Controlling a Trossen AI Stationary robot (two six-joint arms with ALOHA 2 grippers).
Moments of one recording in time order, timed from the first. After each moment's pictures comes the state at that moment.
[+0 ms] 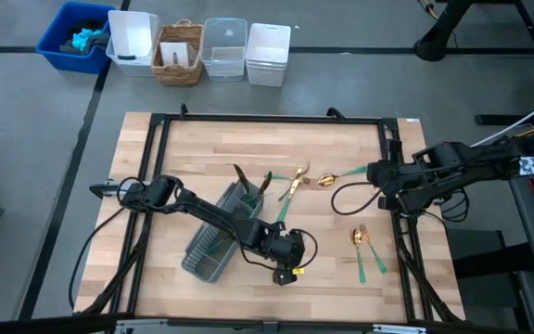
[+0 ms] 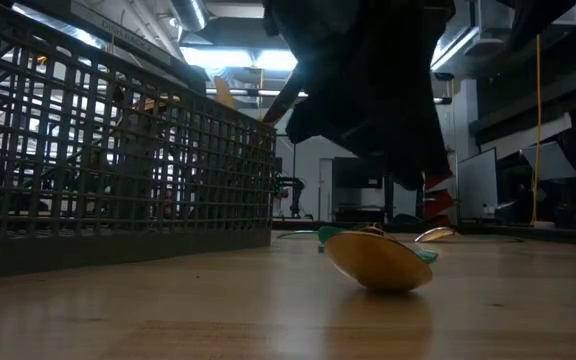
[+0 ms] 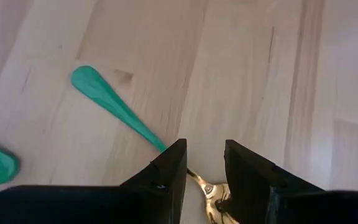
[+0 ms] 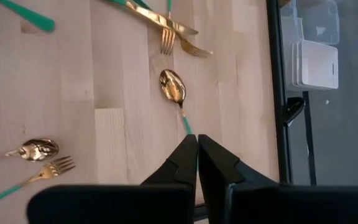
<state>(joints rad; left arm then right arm) -0.35 2.21 1.77 -0.55 -0.17 -0.56 0.27 1.04 1.32 -1.51 0.43 0.19</state>
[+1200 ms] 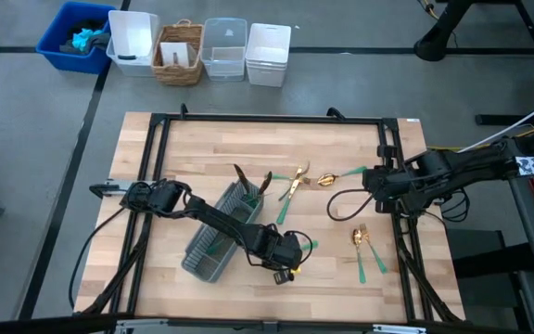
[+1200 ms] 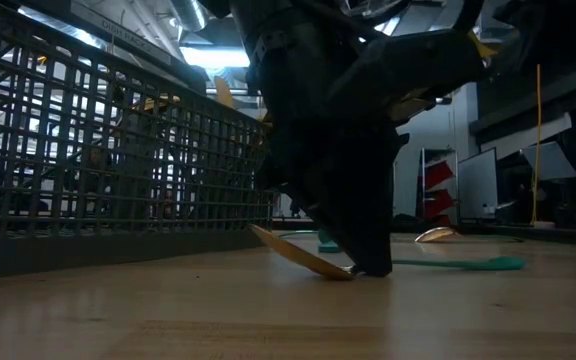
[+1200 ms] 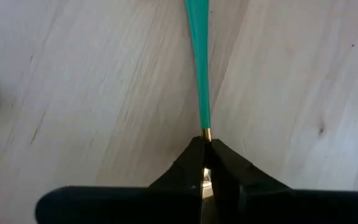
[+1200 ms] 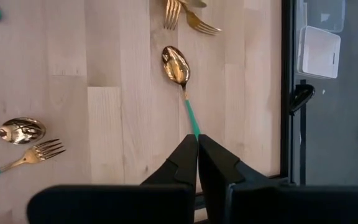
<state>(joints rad) -0.35 2.31 1.77 -0.66 -0.16 -0.67 0.27 1.03 1.20 -1.49 0.43 0.18</state>
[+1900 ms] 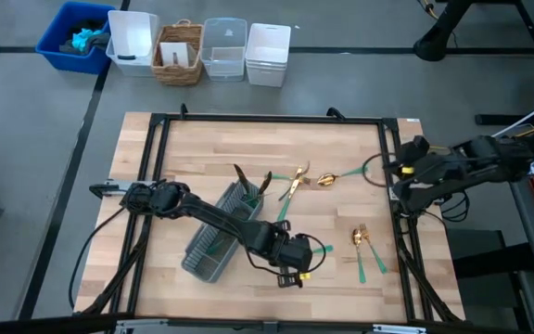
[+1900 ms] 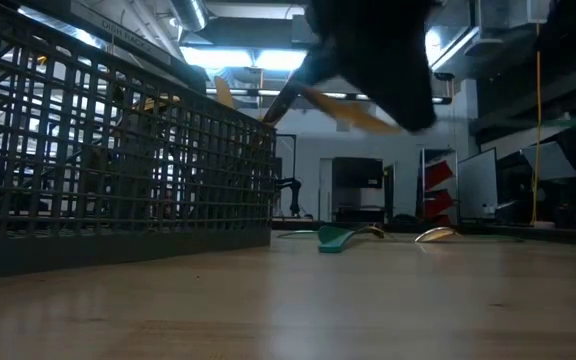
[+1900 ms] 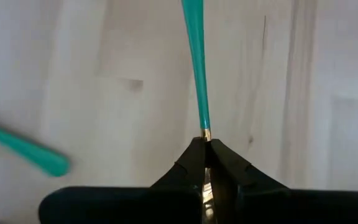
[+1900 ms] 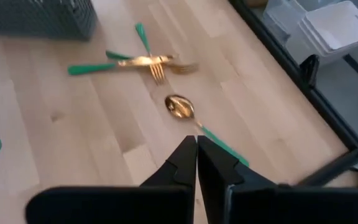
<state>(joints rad) -0.37 2.32 2.12 -0.94 -0.21 -0.44 0.27 0.71 1.19 -1.46 0.46 0.60</state>
